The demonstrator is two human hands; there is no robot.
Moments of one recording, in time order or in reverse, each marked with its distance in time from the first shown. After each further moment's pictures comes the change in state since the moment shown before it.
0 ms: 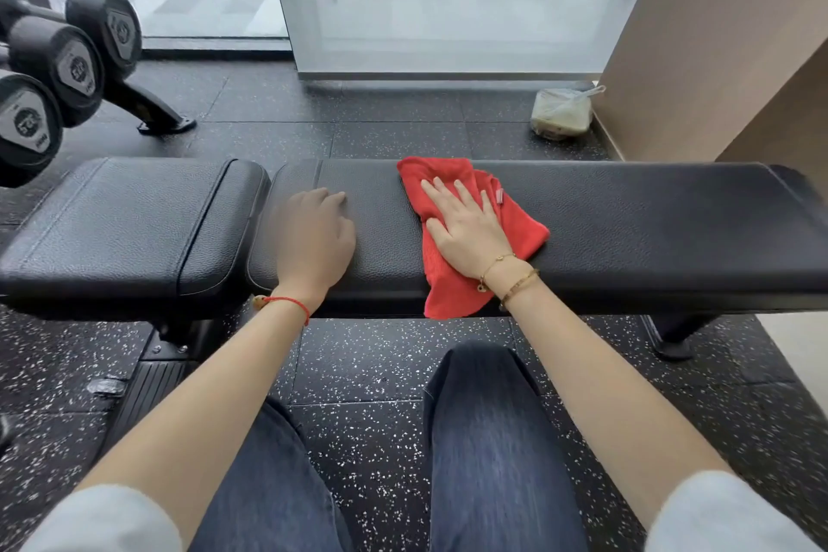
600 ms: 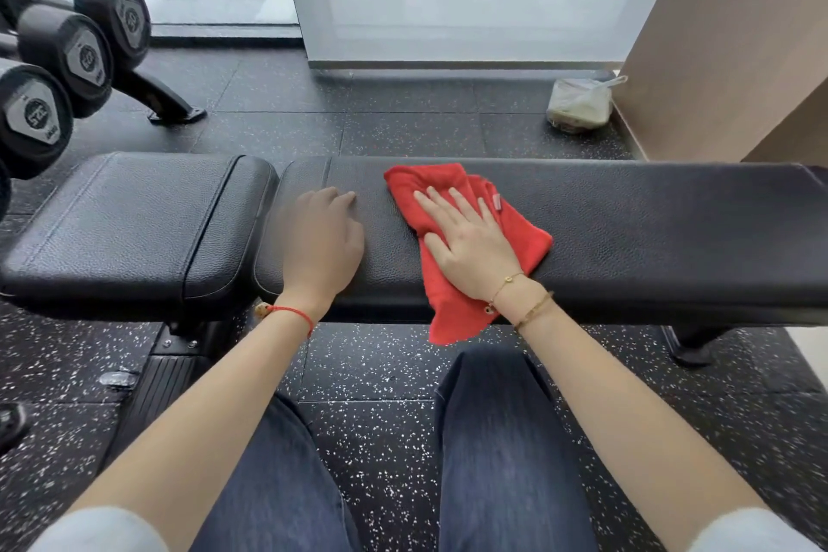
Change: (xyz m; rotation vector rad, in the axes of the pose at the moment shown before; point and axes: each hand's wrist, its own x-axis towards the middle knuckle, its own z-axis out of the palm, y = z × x) left_hand 0.000 -0.001 0.000 0.002 0.012 0.008; right_hand -0.006 -0.008 0.009 -0.027 0.042 -0.122
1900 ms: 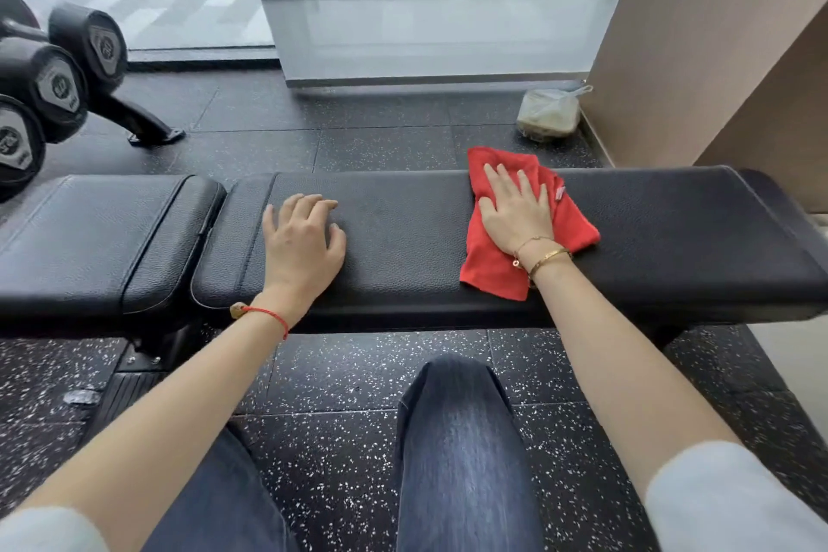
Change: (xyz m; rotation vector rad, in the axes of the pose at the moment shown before) left_hand -0.001 0.062 0.013 0.061 0.017 0.098; right_hand 0.002 0.140 -0.046 -0.002 0.001 0.421
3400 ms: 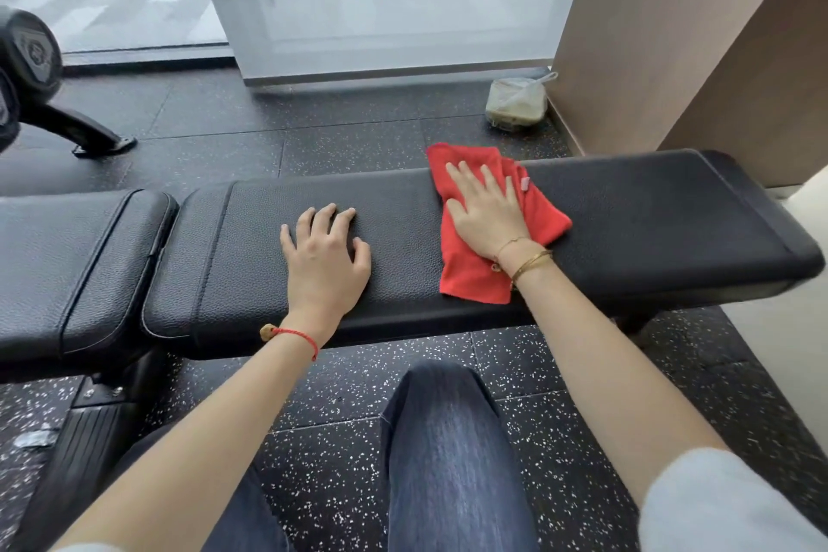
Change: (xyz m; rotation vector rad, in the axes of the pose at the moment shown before) left_hand -0.006 0.056 0.026 -0.036 -0.134 -0.020; right_hand 0.002 0.001 0.004 -0.024 -0.025 -0.086
